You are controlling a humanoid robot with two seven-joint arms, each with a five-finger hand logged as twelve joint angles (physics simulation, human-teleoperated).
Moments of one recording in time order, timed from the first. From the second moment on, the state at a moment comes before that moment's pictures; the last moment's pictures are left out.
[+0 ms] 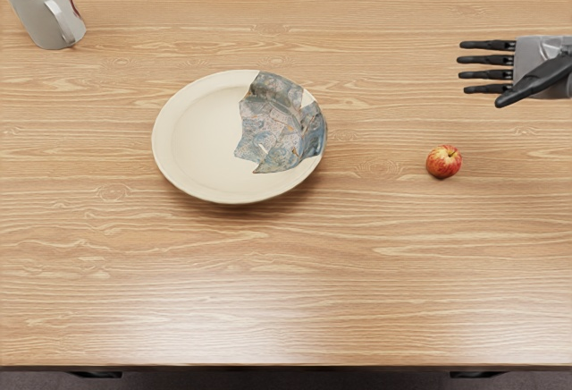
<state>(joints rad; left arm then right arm) -0.06 0.00 -0.25 -0.13 -0.06 -0.26 0.09 1.08 -0.85 0.49 0.89 0.18 0.61 -0.61</state>
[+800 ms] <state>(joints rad) -0.06 0.00 -0.25 -0.13 -0.06 -0.26 0.09 1.47 -0.69 0.00 1.09 -0.35 0.60 -0.61</state>
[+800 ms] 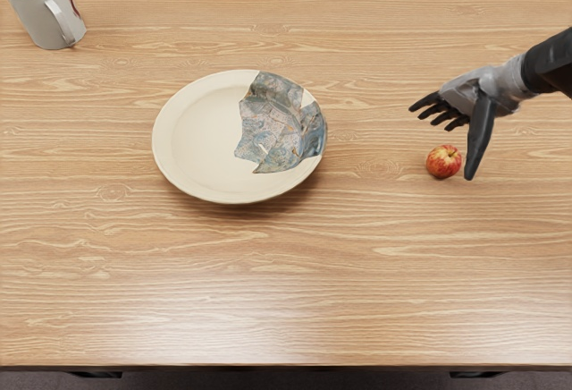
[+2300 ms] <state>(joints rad) -0.05 0.00 -0.26 -0.13 -0.06 -0.26 0.09 1.37 -0.78 -0.35 1.62 -0.83 -0.61 -0.61</state>
